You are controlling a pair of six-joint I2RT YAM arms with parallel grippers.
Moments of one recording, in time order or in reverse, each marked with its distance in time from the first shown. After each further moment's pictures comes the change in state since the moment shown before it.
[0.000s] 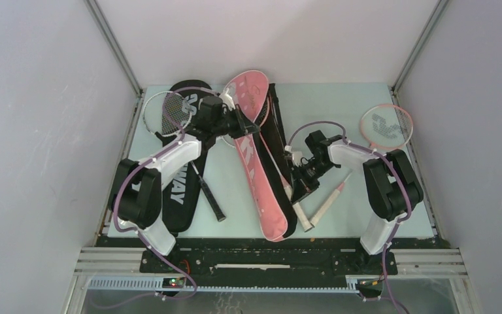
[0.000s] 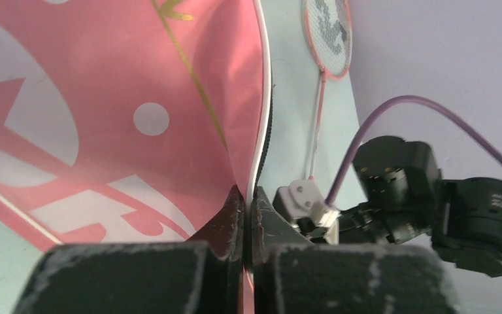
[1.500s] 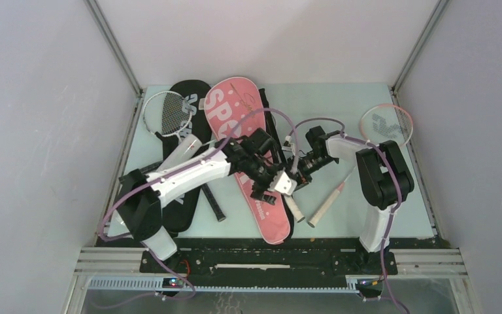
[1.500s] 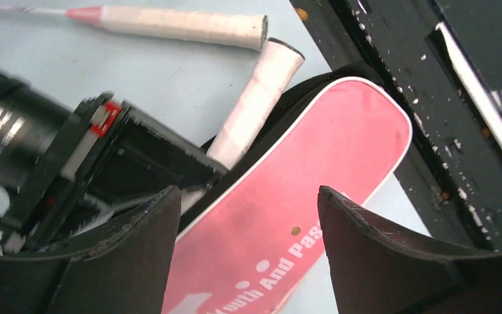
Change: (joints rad) left arm -0.436 -0.056 0.148 -0.823 0.270 1.809; right arm -0.058 0.108 0.087 0.037 -0.309 0.024
